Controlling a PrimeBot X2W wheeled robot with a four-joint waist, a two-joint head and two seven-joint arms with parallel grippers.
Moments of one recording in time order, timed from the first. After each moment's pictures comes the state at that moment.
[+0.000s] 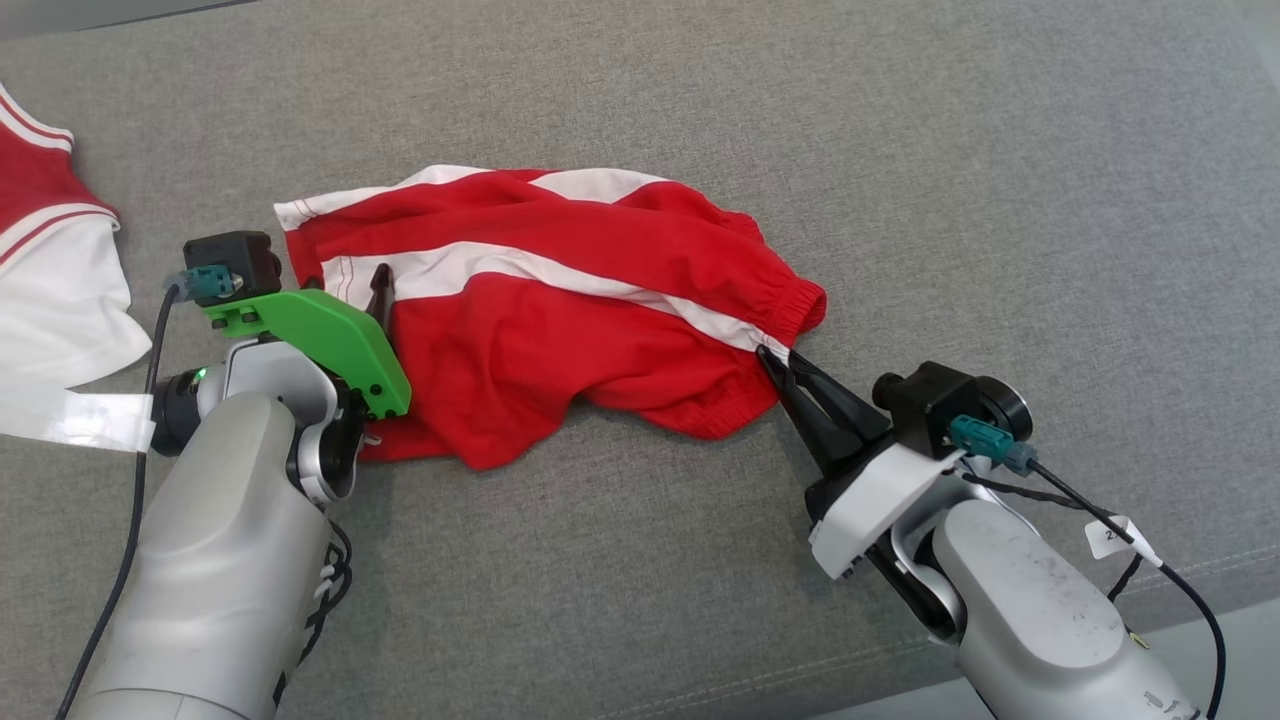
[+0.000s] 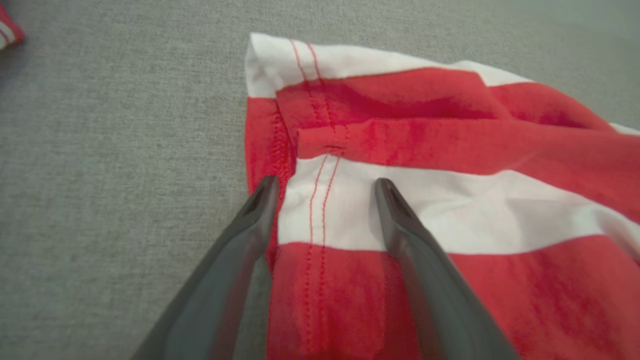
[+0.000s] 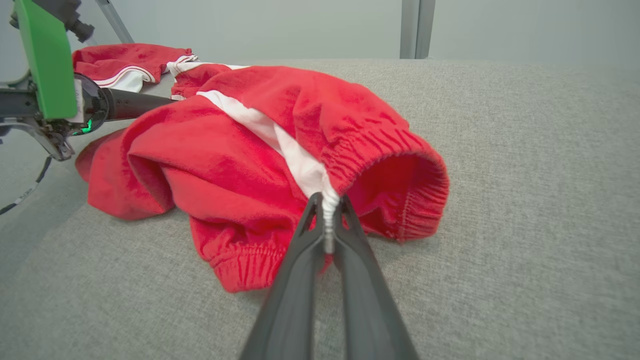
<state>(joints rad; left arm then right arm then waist) -0.70 0.09 -0.39 0.80 -0.67 0.11 0.06 -0.35 -0.11 0.55 0.39 0.26 0.12 -0.25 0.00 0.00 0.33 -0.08</state>
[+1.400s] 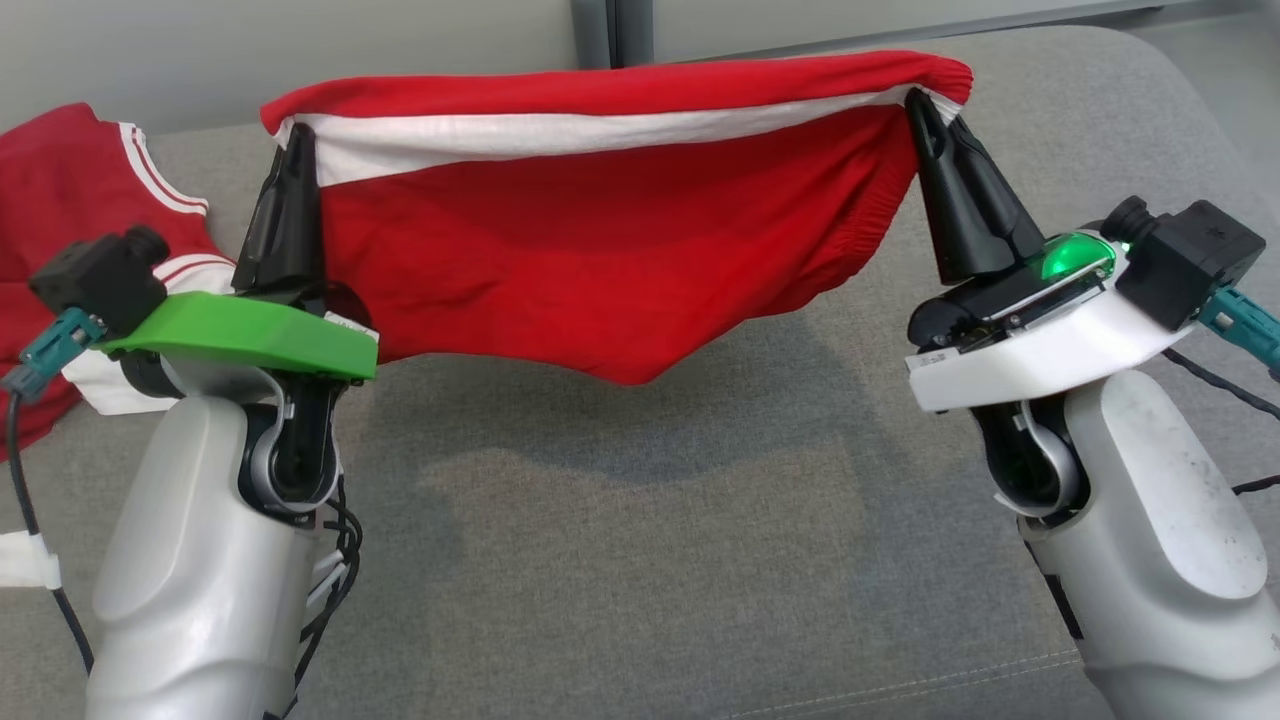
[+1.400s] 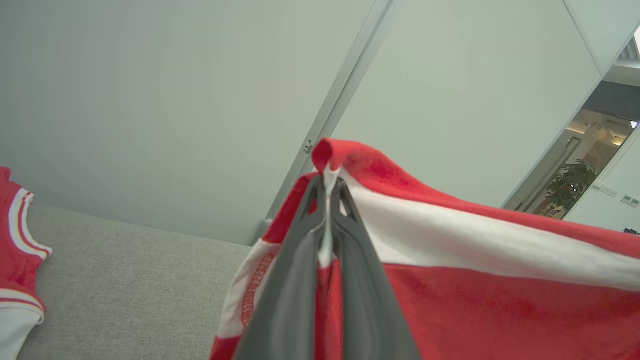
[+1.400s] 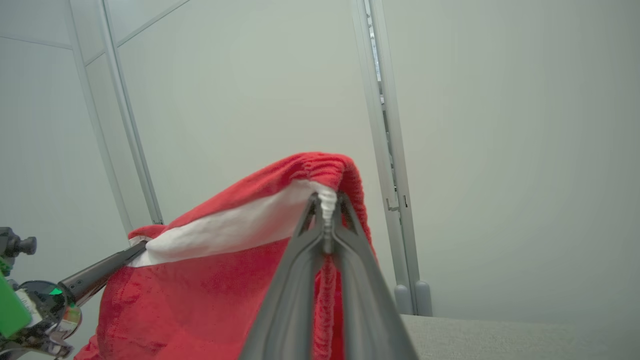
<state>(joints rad) -0.56 0.08 -0.23 0.39 -0.79 -0.08 -0.25 -0.40 -0.14 0.31 0.04 0.42 0.12 -0.25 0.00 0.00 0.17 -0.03</state>
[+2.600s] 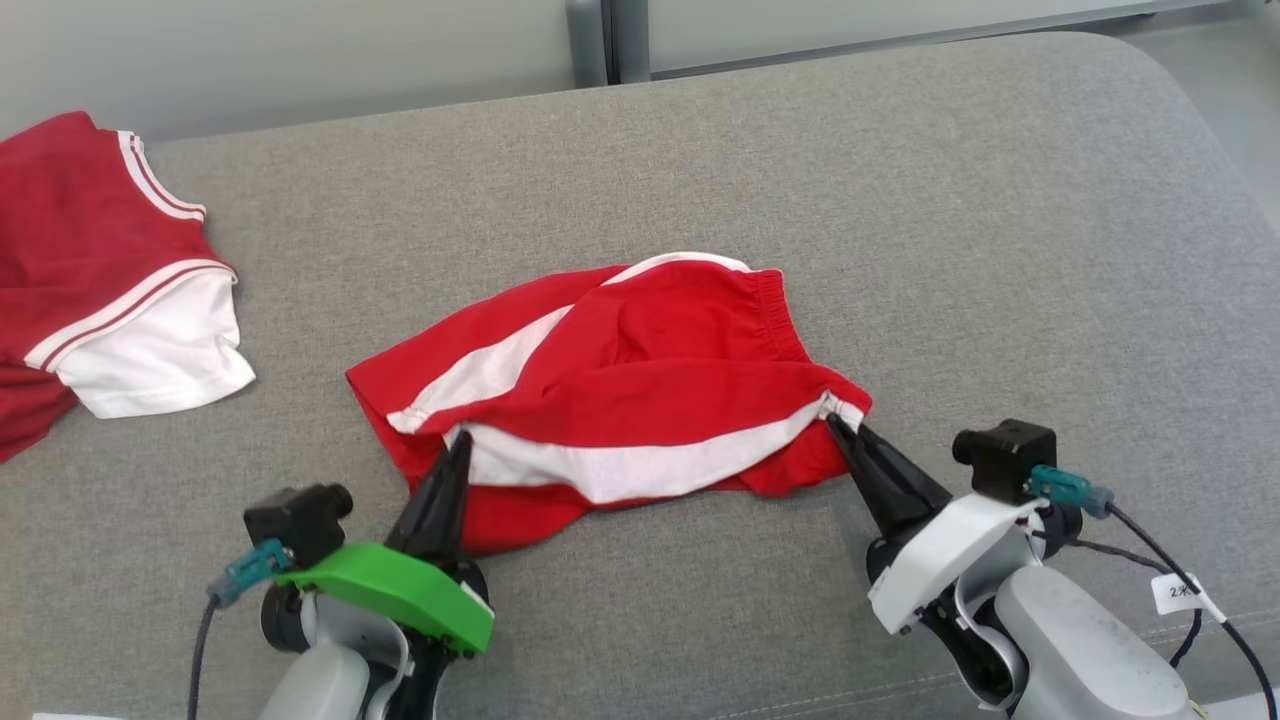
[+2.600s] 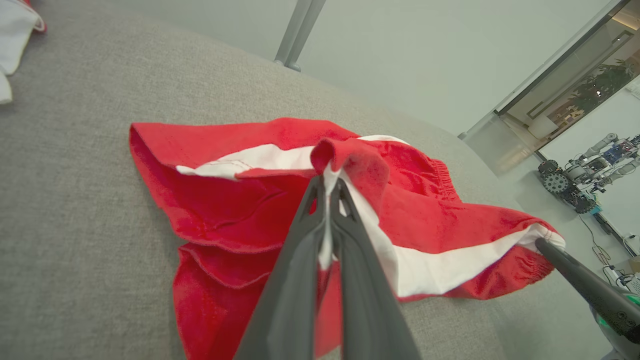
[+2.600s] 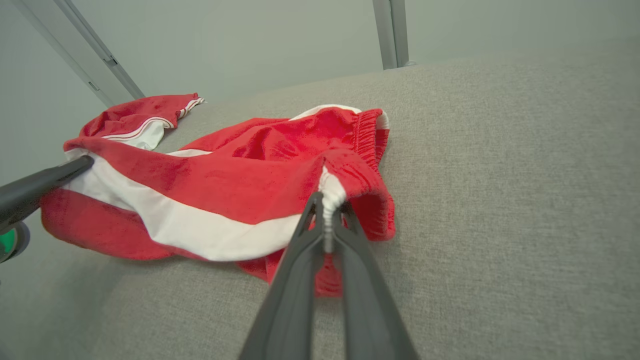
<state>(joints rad) -0.20 0.08 -0.37 0.28 -0.75 -0.06 -0.18 -0.25 -0.20 0.54 0.38 0.53 0.12 -0.24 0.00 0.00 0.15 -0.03</state>
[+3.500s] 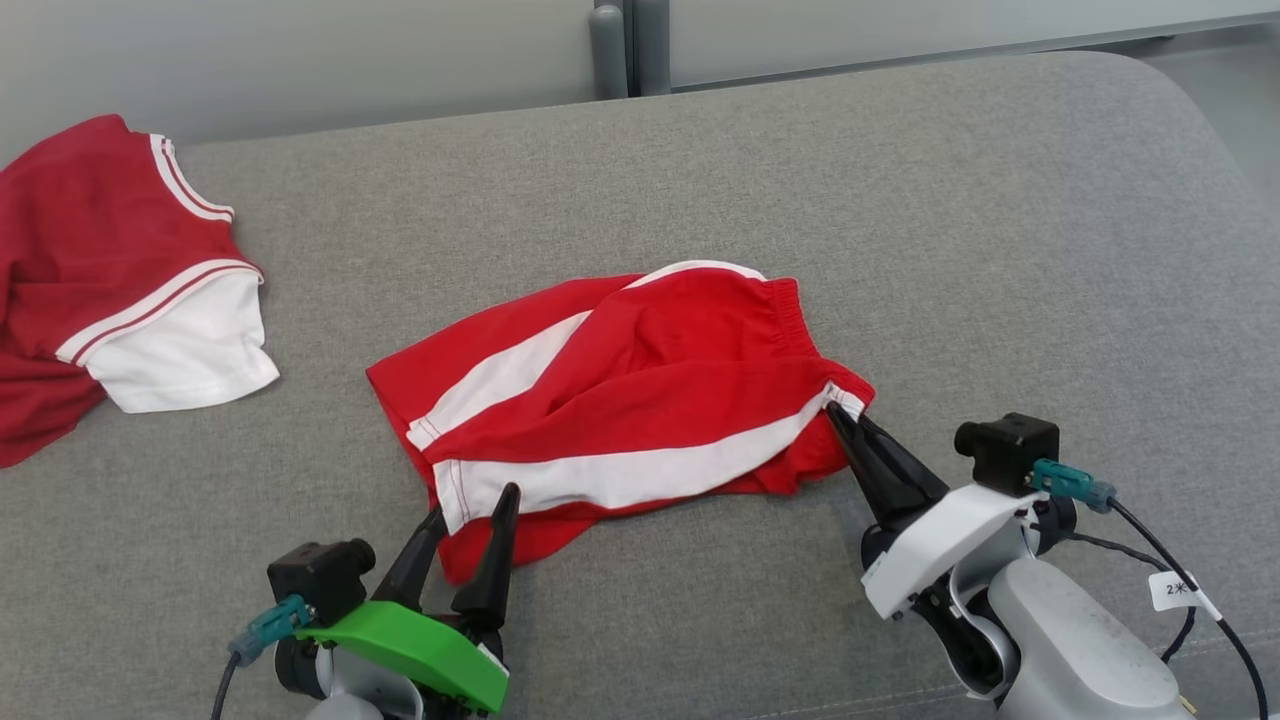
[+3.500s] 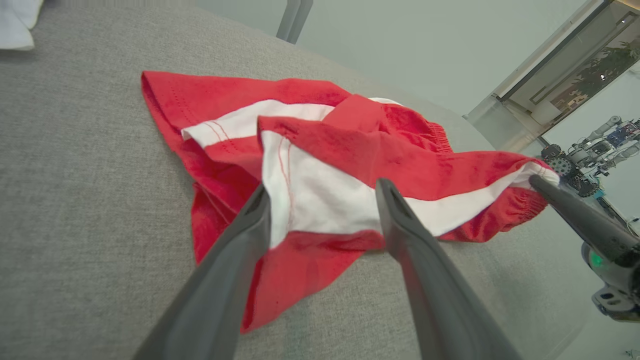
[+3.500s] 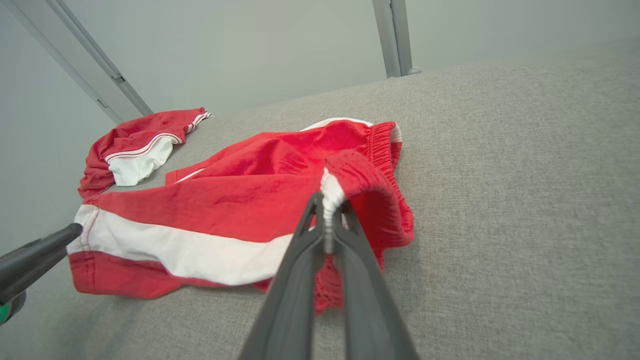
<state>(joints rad) -0.09 0.08 -0.42 0.30 -0.72 -0.09 -0.23 -0.24 -0.16 0.53 0.43 0.54 0.12 -0.25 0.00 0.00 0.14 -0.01</state>
